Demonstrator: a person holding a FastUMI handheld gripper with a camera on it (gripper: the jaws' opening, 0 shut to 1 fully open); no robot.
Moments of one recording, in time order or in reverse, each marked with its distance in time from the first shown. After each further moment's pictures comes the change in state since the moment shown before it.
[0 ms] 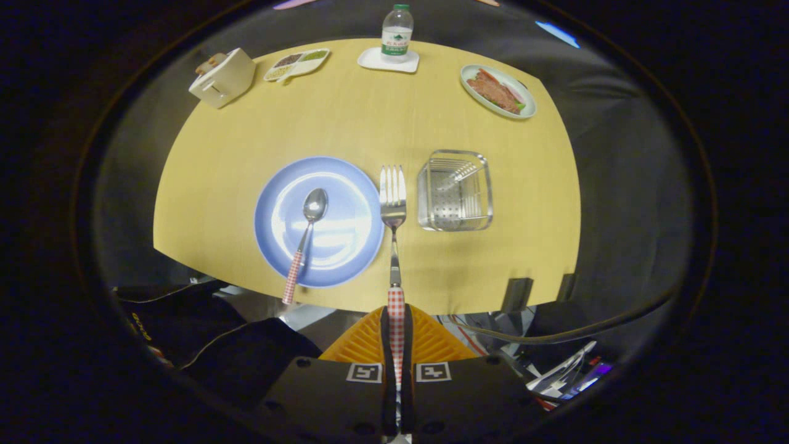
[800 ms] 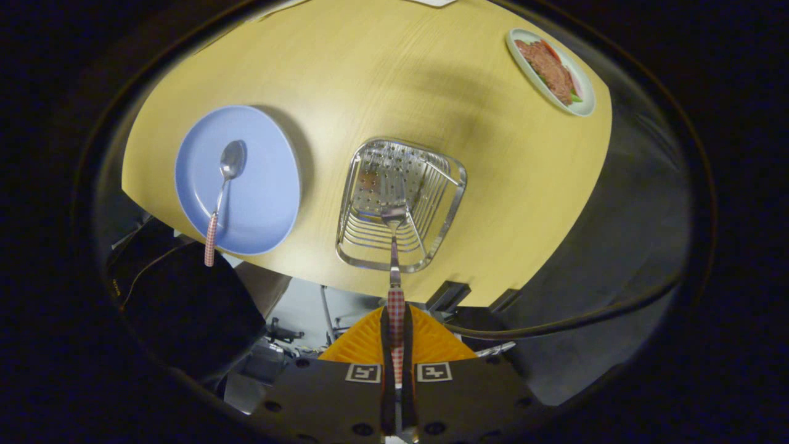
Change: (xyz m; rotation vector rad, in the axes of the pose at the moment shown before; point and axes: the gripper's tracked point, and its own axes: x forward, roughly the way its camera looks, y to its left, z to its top) arm 0.056 -0.071 0.049 -0.320 0.464 -0.101
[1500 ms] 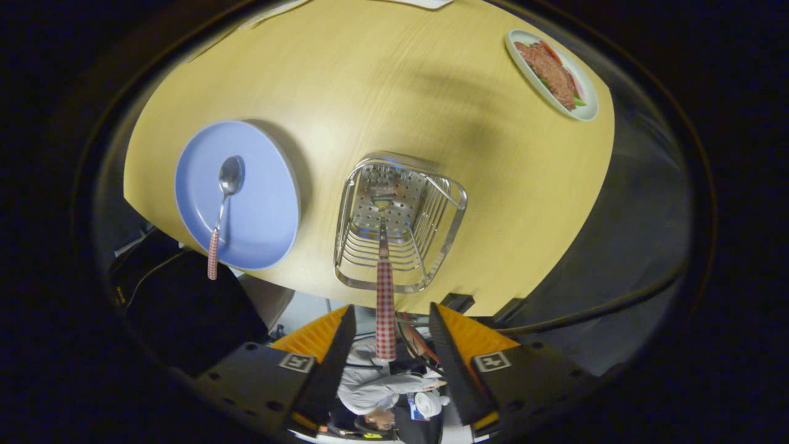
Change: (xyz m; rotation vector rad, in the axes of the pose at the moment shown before) arm -0.002 0.003 0.011 0.081 -0.104 0.046
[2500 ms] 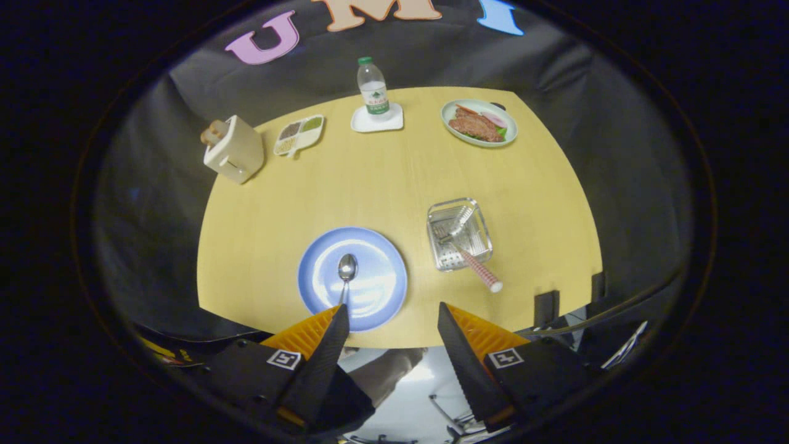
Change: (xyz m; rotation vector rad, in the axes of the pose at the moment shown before) arm -0.086 0.106 -0.032 0.473 -0.720 0.276
